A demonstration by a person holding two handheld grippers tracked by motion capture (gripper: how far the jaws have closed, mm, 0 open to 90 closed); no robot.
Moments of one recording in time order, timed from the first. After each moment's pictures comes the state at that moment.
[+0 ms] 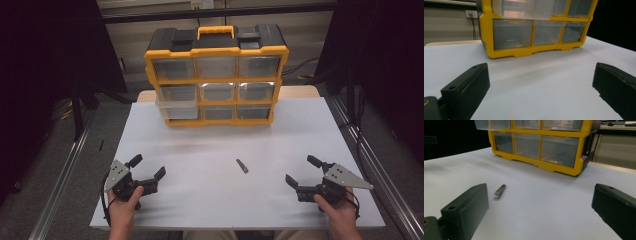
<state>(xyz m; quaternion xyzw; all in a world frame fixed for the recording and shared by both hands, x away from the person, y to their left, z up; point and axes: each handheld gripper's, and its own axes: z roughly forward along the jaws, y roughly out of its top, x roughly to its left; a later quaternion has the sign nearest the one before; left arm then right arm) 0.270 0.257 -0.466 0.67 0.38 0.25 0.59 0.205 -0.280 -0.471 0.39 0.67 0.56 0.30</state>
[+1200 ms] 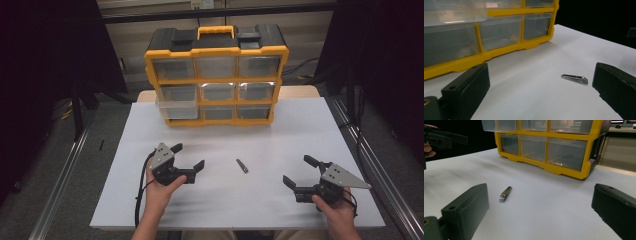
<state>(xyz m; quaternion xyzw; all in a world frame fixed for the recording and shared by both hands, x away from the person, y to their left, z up) 0.300 0.152 -0.447 0.74 0.32 0.18 0.56 0.206 -0.275 -0.469 0.37 0.67 0.57 0.29</state>
